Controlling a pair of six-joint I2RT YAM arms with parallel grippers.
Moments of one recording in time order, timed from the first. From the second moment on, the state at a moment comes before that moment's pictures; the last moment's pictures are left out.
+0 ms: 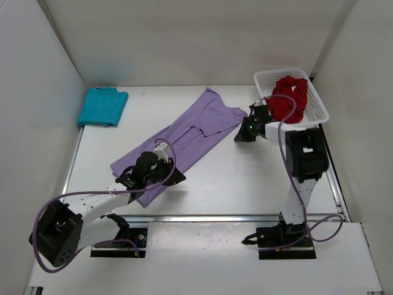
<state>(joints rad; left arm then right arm) -0.62 1.10 0.41 0.14 0.28 -0.63 0.15 1.93 1.14 -0.12 -0.34 0.42</state>
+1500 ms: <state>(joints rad) -0.46 0.94 0.47 -0.02 0.27 -0.63 0.71 1.97 0.95 0.37 -0.39 0.84</state>
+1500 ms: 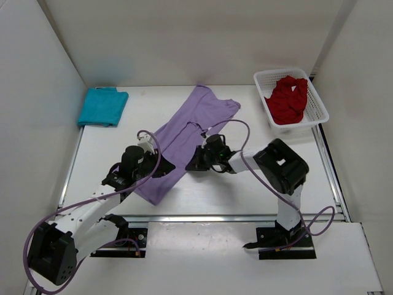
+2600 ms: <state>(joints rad) -0.76 1.05 0.39 -0.24 0.06 -0.59 0.63 0.64 0.13 -0.26 -0.29 0.84</state>
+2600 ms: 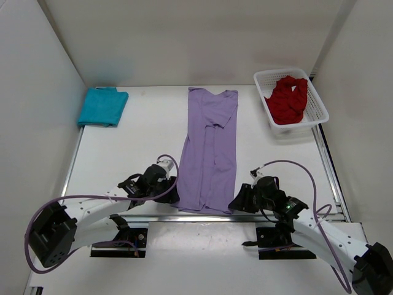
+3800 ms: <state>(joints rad) -0.54 1.18 0.78 -0.19 0.27 -0.69 0.21 1.03 0.57 -0.30 -0.44 0.58</state>
